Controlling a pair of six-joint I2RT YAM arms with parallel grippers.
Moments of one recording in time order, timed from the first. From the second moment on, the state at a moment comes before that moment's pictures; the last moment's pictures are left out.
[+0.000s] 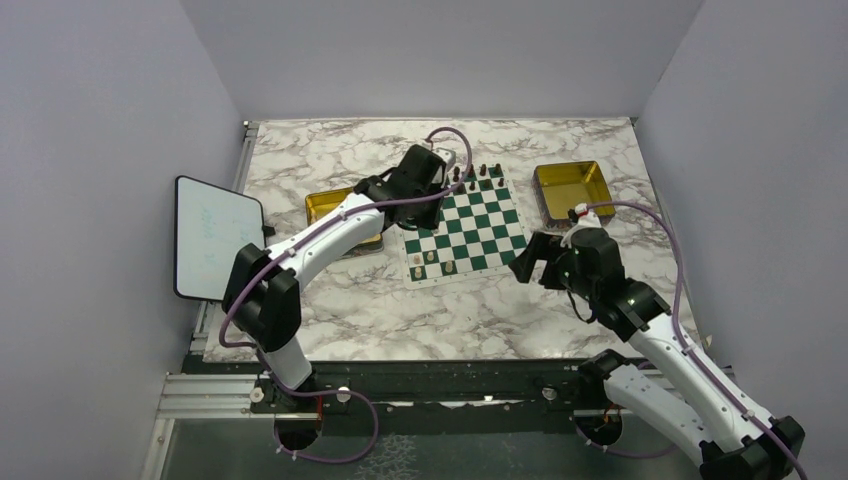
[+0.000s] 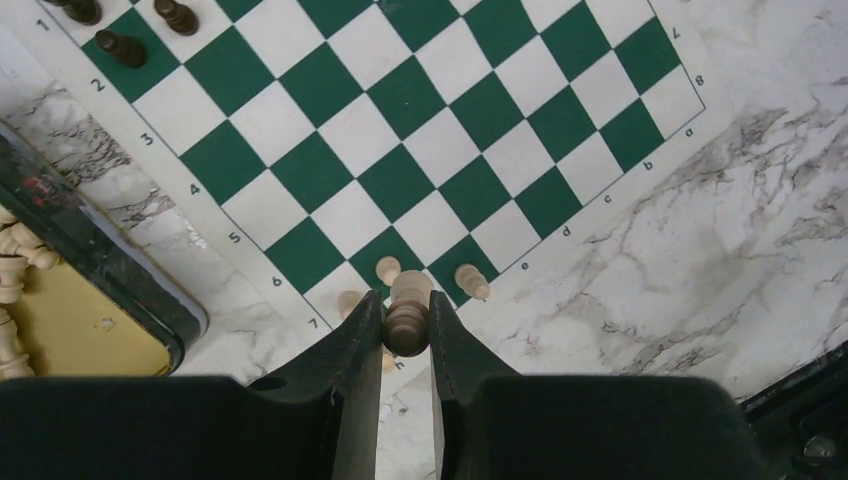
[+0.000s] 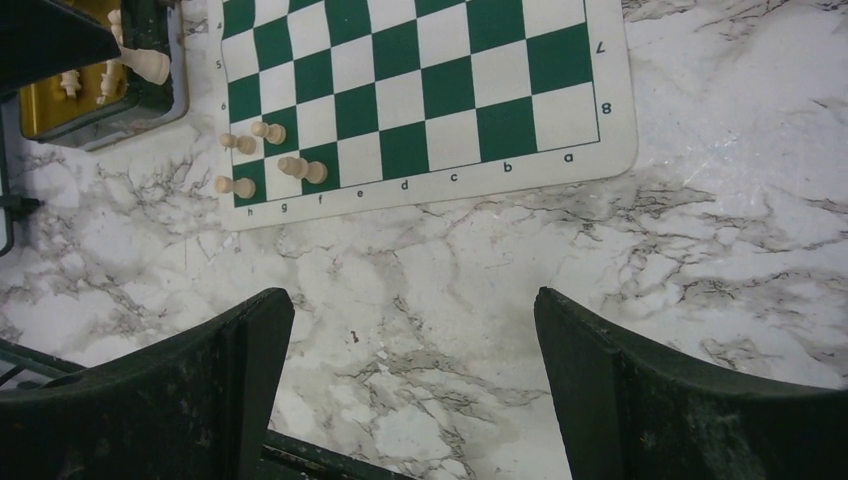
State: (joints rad) left arm -0.65 1.68 1.43 -0.59 0.01 -0.26; right arm 0.49 0.74 0.65 -0.50 0.07 0.54
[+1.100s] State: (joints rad) left arm -0.94 1.83 1.53 -0.54 -0.23 -0.13; right arm 0.49 0.66 0.65 -0.55 0.13 0.56
